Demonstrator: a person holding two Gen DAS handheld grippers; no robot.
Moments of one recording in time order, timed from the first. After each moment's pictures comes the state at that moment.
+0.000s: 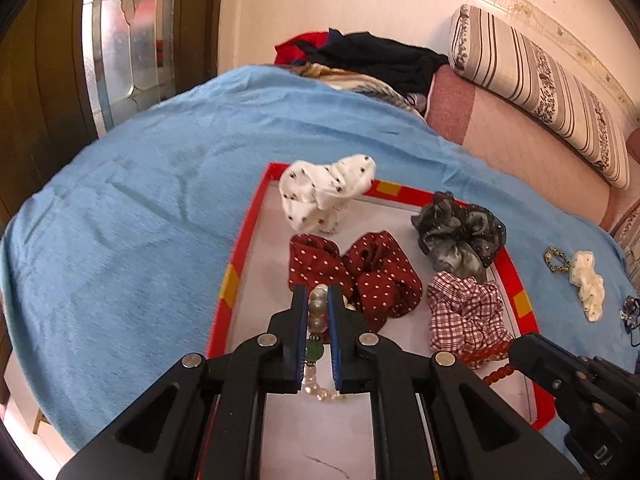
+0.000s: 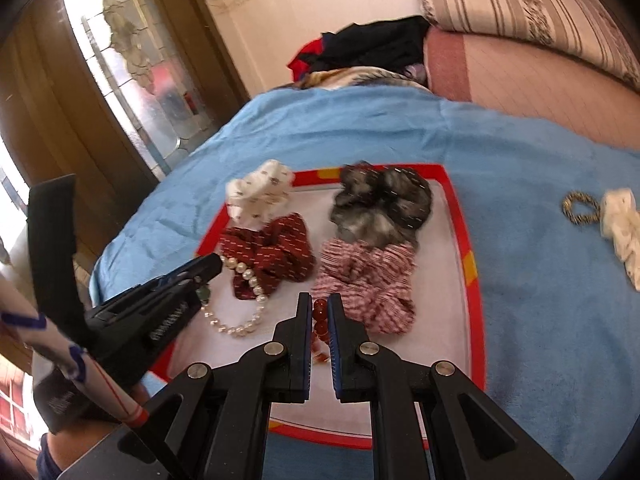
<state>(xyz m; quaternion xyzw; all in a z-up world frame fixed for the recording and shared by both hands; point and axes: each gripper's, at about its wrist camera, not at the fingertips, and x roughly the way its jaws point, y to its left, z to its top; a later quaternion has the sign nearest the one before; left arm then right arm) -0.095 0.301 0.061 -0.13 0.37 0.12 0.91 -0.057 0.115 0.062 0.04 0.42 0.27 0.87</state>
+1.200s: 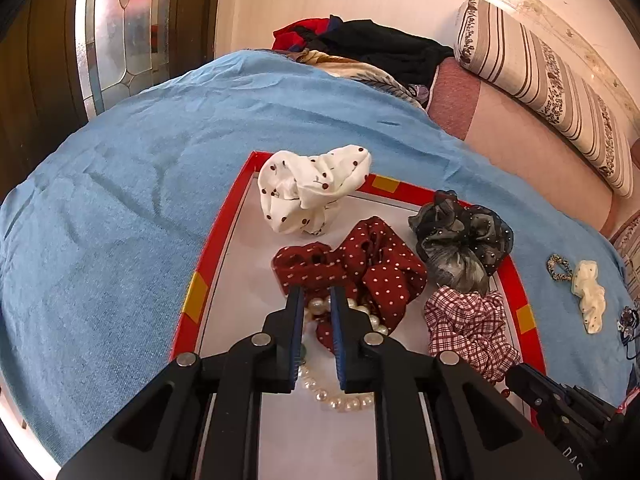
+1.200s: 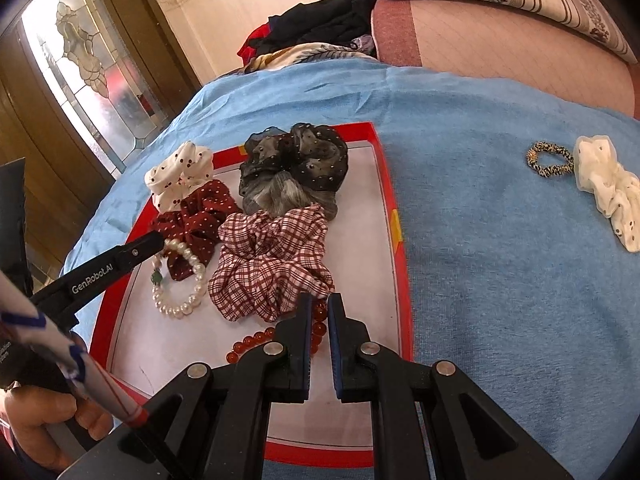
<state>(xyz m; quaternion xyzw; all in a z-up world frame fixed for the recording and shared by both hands) -0.068 0.298 0.049 -0.15 0.38 0.12 0.90 -0.036 0.077 0.026 0.06 0.45 0.22 0.86</state>
